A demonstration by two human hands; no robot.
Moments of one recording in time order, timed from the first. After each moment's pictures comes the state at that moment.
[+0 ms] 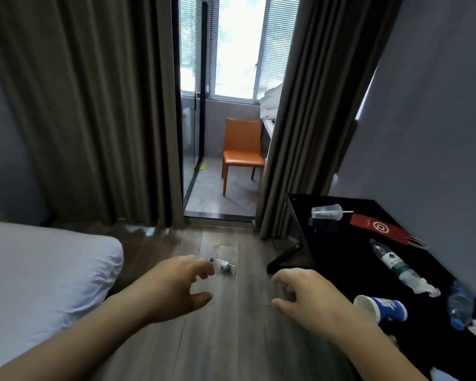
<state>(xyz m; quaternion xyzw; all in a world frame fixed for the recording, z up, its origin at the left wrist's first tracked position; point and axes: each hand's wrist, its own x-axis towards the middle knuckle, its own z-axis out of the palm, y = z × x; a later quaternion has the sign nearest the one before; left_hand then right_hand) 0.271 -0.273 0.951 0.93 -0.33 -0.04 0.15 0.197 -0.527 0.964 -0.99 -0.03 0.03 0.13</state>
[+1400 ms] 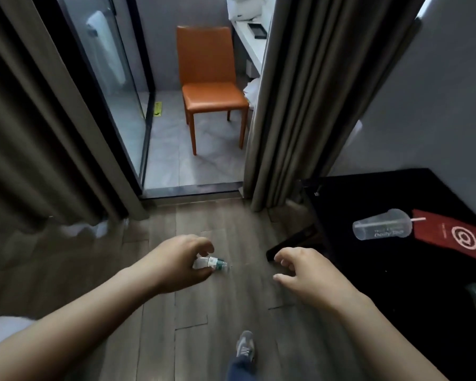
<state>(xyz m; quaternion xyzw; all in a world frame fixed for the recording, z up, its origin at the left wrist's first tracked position) 0.882 -0.444 0.838 0.90 -0.37 -0.19 0.14 0.762 -0.681 0.838 -0.96 0.11 0.15 0.20</state>
